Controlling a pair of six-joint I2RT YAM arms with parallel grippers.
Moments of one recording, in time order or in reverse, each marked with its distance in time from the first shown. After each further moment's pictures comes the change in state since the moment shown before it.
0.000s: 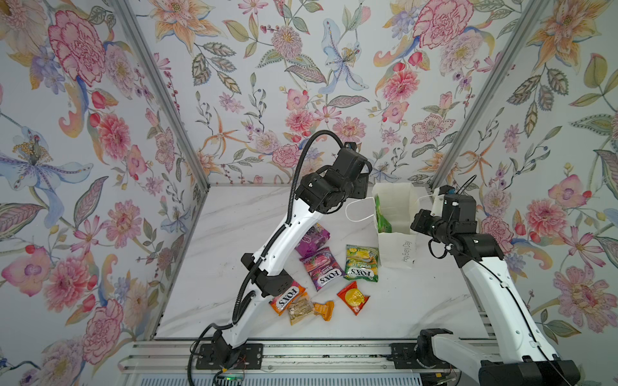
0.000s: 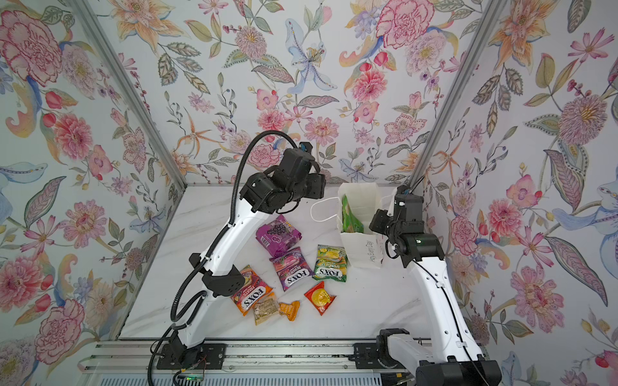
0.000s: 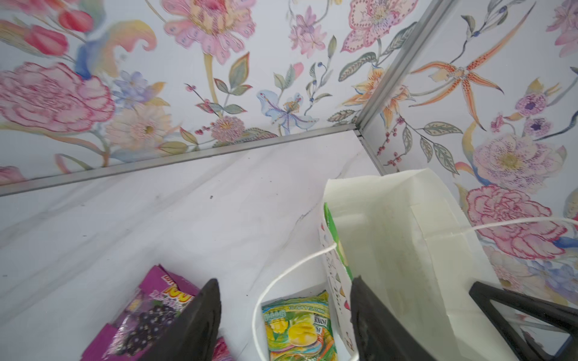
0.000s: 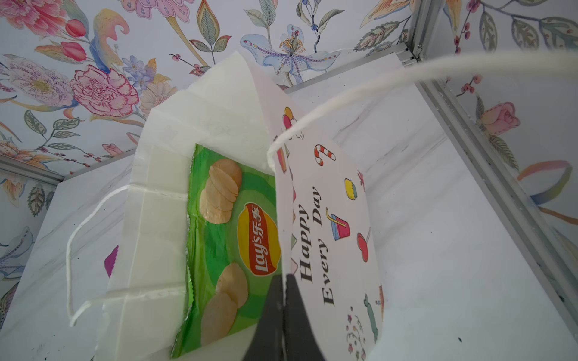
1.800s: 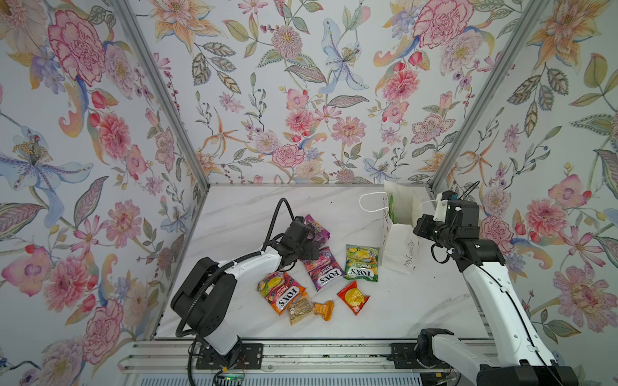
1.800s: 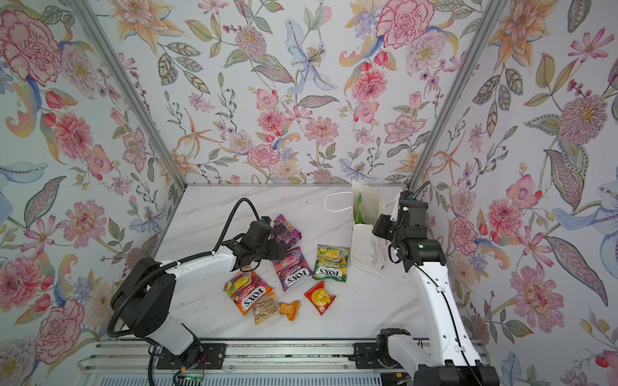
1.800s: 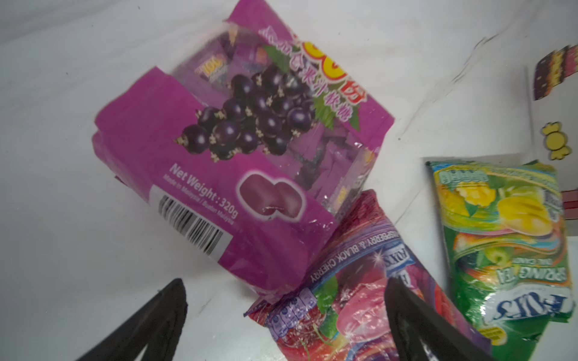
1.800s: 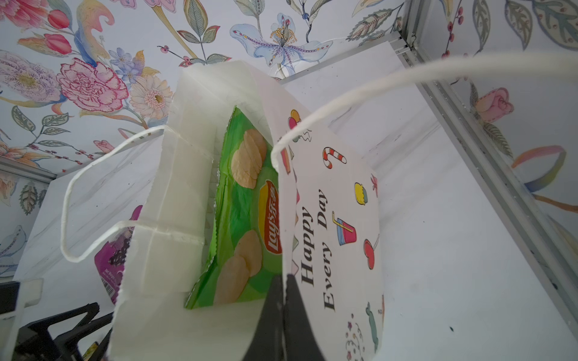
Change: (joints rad) left arm 0.198 -0.650 -2.035 1.023 0.211 -0.056; right arm -0.050 -0.035 -0.066 0.012 -0.038 -0.019
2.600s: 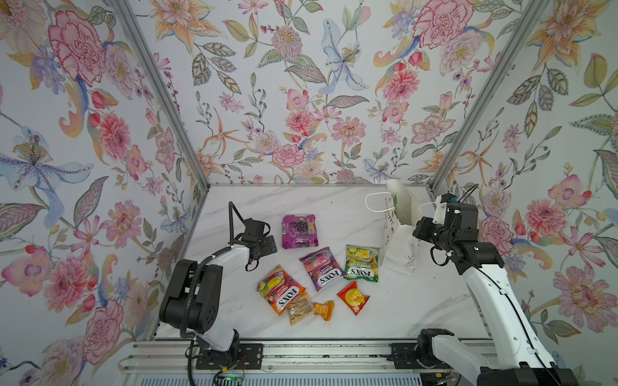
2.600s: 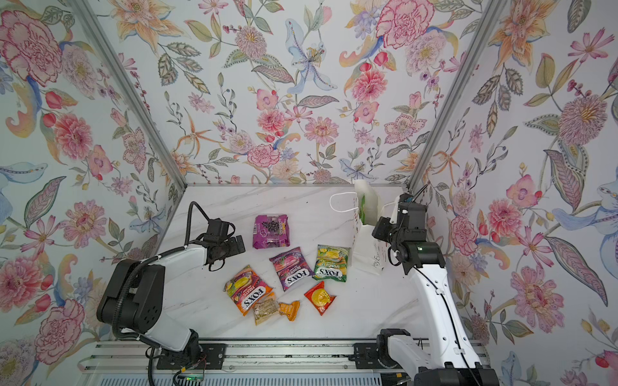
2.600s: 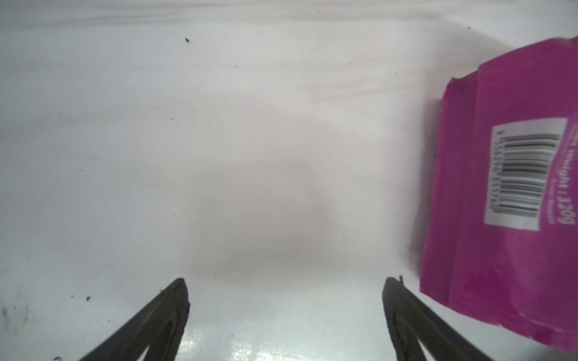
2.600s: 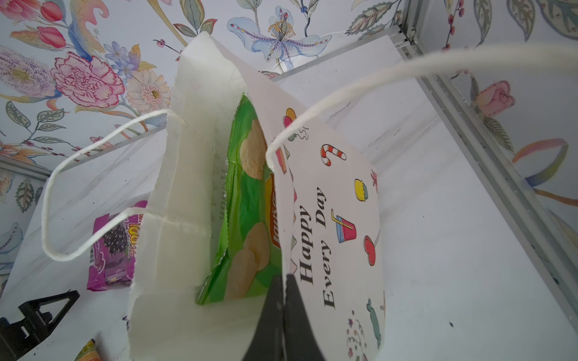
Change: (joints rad) left arm 0.421 -0.101 -0.161 0.005 -0.016 -0.013; right arm 0.000 -0.016 -0.033 0.008 0.000 0.000
